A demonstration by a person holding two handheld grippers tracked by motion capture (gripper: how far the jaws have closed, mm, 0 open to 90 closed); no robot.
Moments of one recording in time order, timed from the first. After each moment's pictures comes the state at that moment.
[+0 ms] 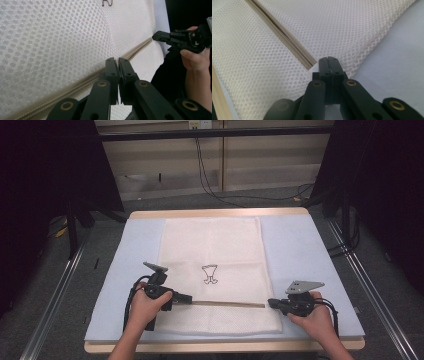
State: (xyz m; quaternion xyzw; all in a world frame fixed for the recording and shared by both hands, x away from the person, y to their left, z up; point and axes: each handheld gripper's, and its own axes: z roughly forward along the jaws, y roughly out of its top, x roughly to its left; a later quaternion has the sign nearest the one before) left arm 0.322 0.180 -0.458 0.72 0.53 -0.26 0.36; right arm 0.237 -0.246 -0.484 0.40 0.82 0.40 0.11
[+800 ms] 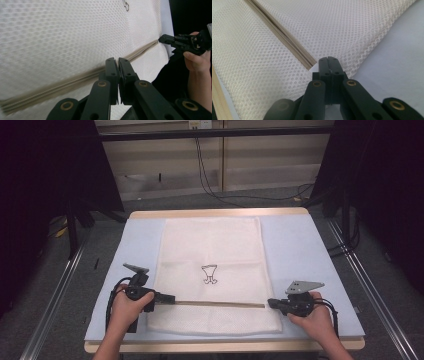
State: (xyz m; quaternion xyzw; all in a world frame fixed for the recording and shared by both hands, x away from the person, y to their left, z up) left arm 0.318 0.228 -0.452 0.71 0.56 -0.25 0.36; right arm 0.236 -0.246 -0.484 0.40 0.82 0.40 0.11
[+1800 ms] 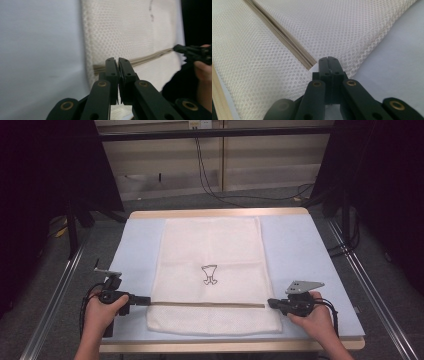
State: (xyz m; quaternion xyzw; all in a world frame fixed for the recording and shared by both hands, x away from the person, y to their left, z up) left arm 0.313 0.296 -0.458 0.68 0.60 -0.21 0.36; right arm 0.237 -0.246 -0.484 0.40 0.82 0.40 0.11
